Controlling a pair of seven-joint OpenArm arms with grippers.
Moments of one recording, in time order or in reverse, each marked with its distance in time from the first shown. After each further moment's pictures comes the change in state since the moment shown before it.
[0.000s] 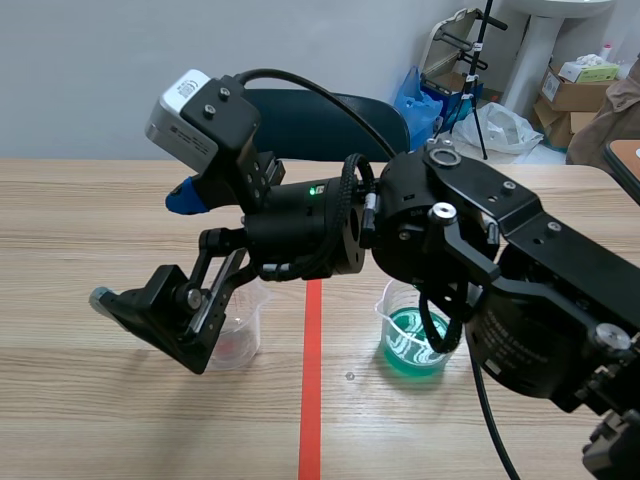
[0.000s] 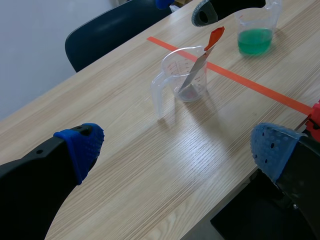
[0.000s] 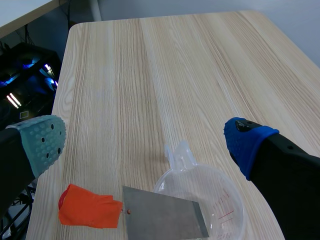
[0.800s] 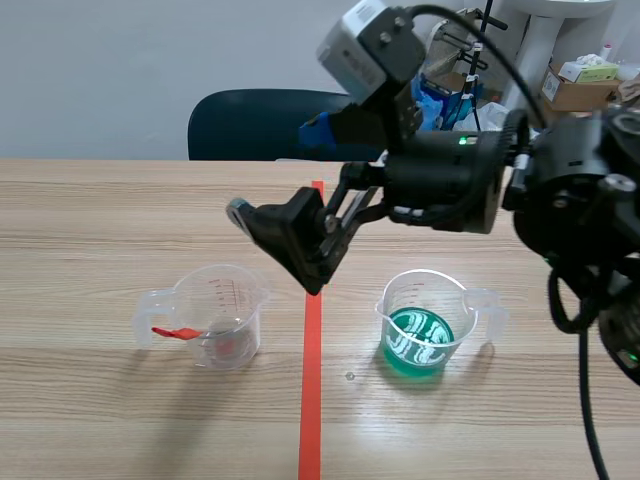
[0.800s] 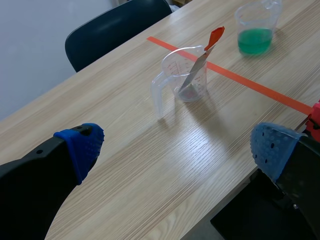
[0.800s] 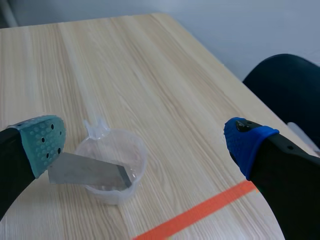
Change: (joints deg) left arm 0.0 0.0 0.0 0.0 0.0 0.0 0.0; right arm -9.4 5.9 20.3 11.6 -2.1 -0.2 0.1
